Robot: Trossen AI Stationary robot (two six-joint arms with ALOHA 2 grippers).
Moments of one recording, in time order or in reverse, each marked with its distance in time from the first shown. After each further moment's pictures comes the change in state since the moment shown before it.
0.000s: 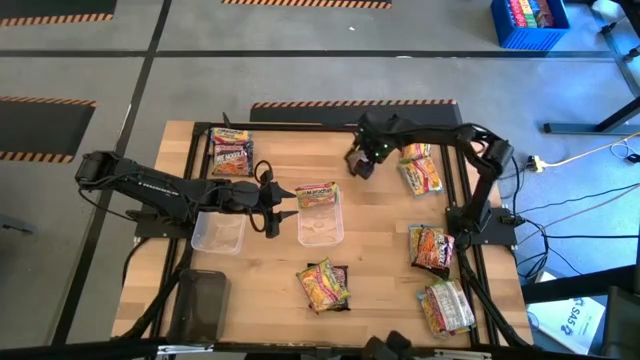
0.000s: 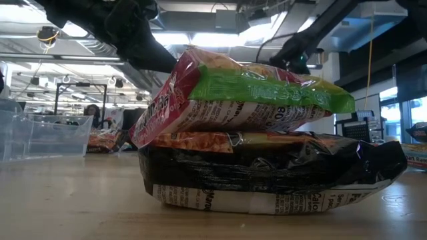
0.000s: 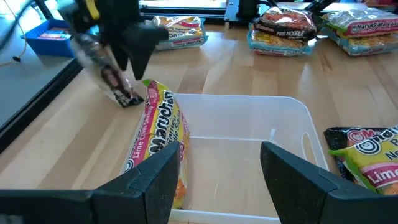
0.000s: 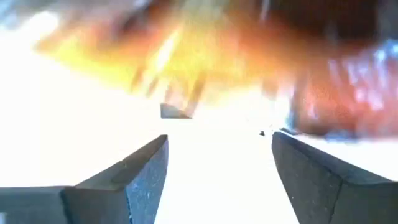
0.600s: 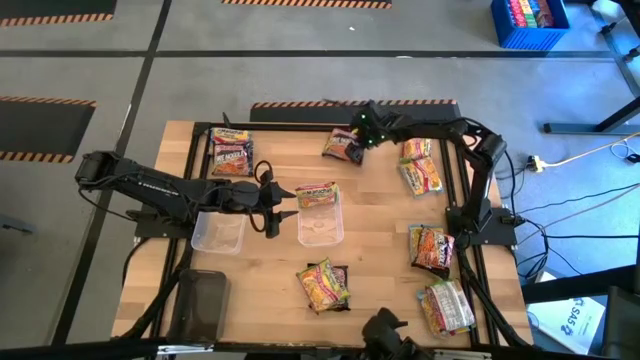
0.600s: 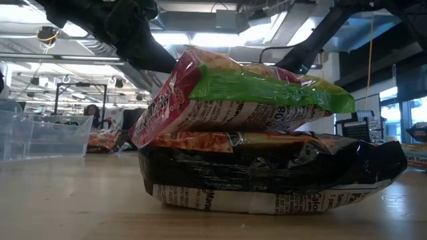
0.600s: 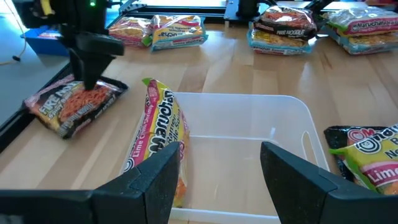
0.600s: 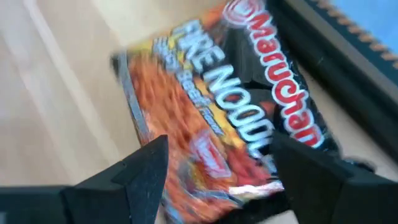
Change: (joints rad) left arm 0.000 0.000 0.000 -0.004 0.000 0.000; right arm -0.087 0.088 0.002 0.375 -0.049 -0.010
